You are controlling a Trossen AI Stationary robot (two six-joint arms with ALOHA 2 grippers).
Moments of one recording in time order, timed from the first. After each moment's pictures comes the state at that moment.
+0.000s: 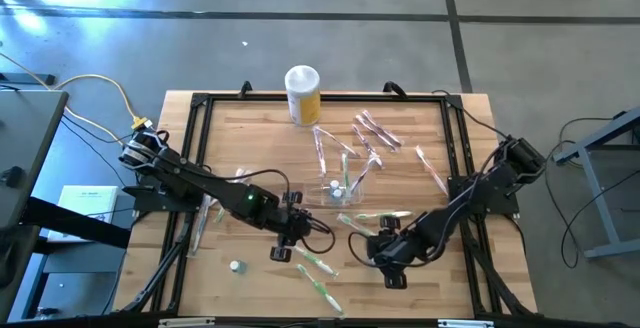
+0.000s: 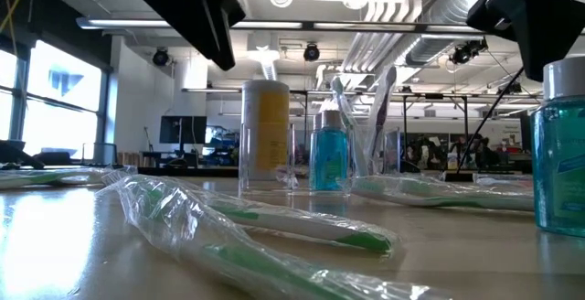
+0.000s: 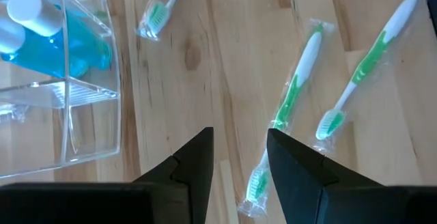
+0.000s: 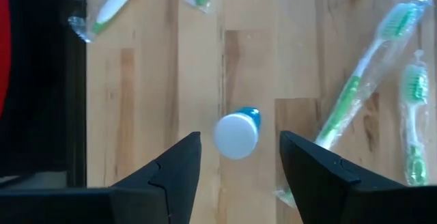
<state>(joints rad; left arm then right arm) -0.39 1.64 1.27 -0.62 -0.15 -0.21 0.62 1.64 1.18 -0.69 0.10 0.66</state>
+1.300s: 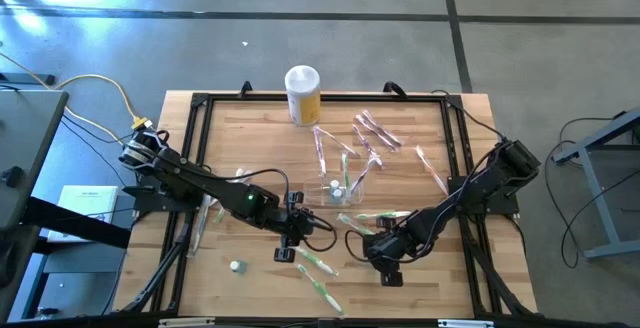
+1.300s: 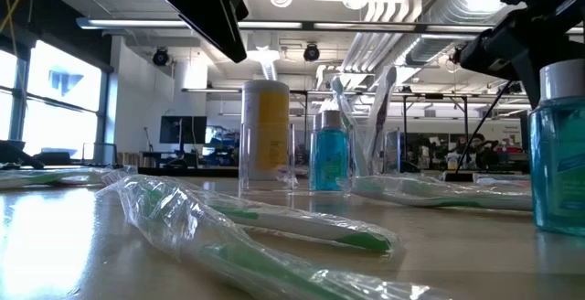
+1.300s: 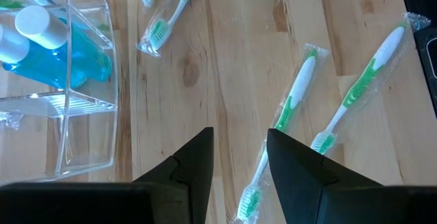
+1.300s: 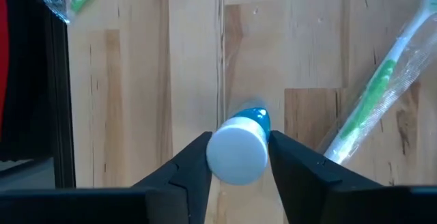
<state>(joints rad) -0.39 1.64 1.27 -0.57 -0.15 -0.26 0.57 1.69 1.11 -0.60 -0.01 0.63</state>
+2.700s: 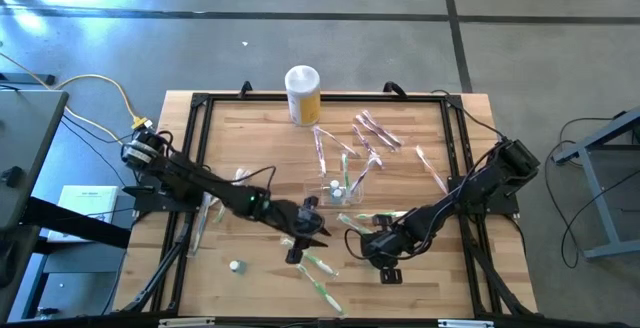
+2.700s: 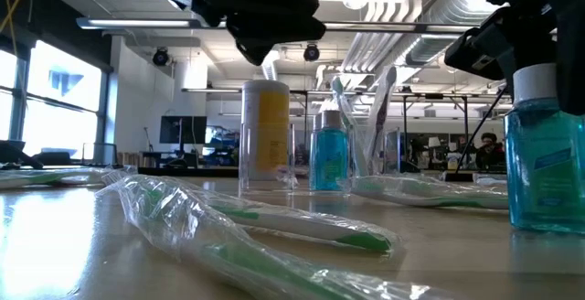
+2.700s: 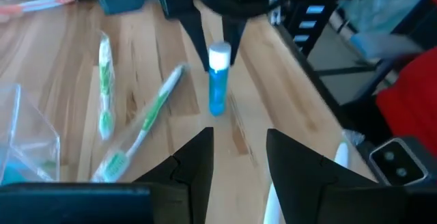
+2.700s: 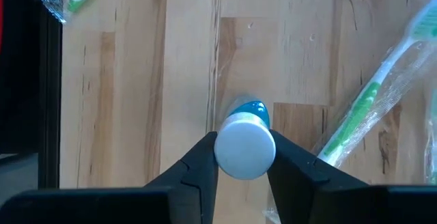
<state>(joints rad) -0.33 1.65 0.95 0.32 0.01 -0.17 0.55 1.69 1.11 -0.59 0.00 0.54</state>
